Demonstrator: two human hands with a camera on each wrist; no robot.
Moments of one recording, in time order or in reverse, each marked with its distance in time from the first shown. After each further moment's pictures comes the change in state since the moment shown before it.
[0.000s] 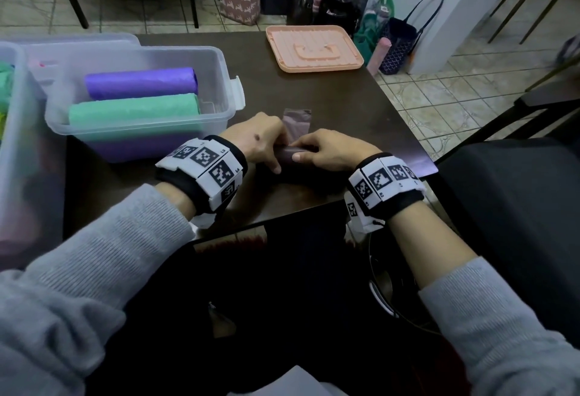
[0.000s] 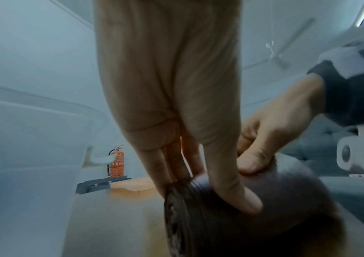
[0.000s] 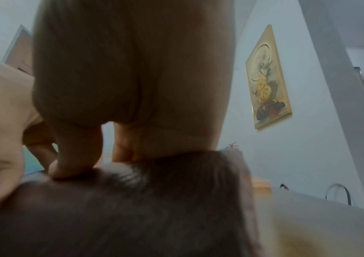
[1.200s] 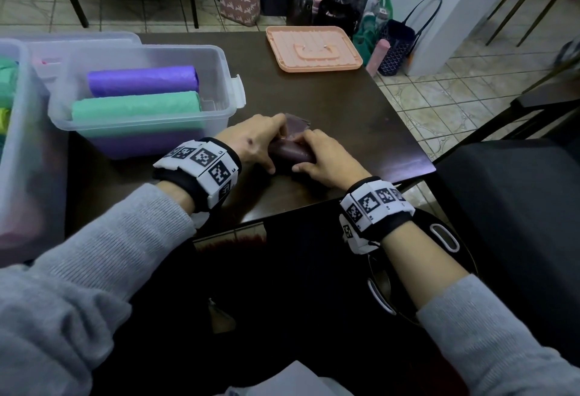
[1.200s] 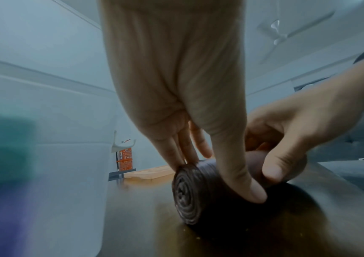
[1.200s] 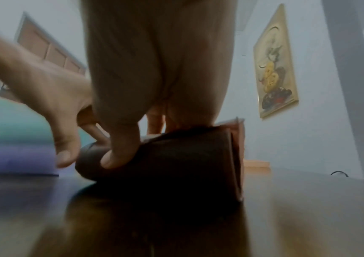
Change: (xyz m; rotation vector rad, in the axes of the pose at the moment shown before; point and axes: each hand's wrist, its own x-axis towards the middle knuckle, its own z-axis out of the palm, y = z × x) left_hand -0.002 -0.009 0.007 0.011 0.046 0.055; right_hand -0.006 0.001 0.035 0.008 0.294 -0.024
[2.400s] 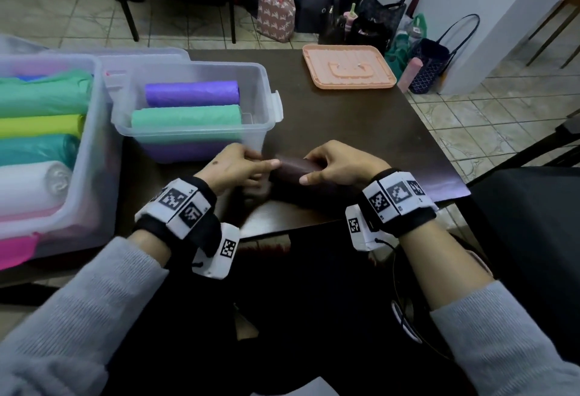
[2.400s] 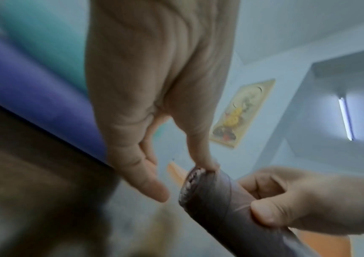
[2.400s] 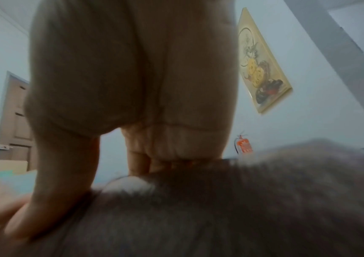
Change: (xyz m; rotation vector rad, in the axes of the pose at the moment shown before) left_hand -0.053 -0.051 0.021 -0.978 0.181 -0.412; right_hand 0.019 -0.039 -0.024 0.142 -0.363 0.018
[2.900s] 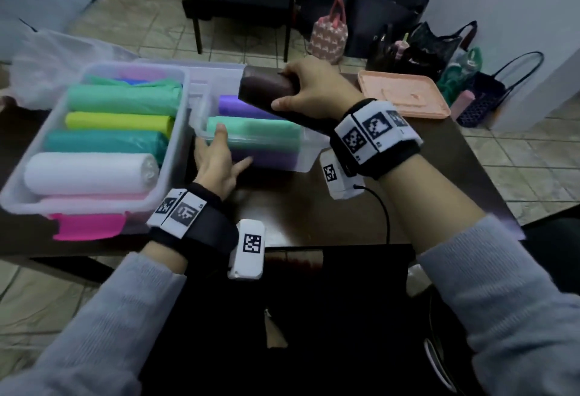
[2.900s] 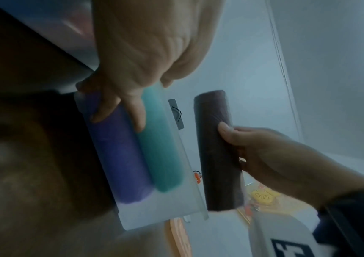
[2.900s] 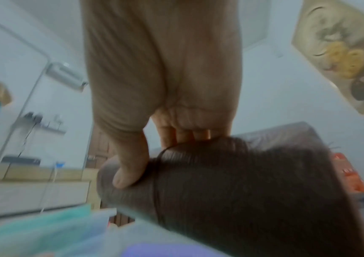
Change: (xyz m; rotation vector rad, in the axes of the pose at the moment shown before) left_hand -0.024 -0.014 -0.076 -1.013 0.709 0.045; right_hand 0.049 -0.160 -0.035 -0.230 0.385 -0.370
